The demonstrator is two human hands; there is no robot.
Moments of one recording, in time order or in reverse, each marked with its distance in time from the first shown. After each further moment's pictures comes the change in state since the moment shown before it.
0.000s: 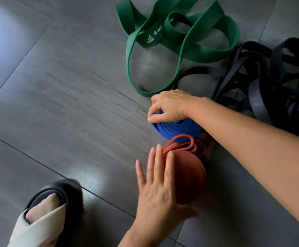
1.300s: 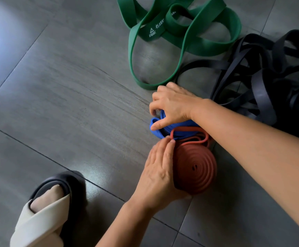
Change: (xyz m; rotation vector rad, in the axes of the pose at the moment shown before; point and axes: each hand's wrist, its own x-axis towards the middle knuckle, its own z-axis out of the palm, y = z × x) left_hand 0.015 -0.021 0.006 -0.260 0.039 0.118; right_hand -0.005 -0.007 0.021 -0.182 0.149 -0.083
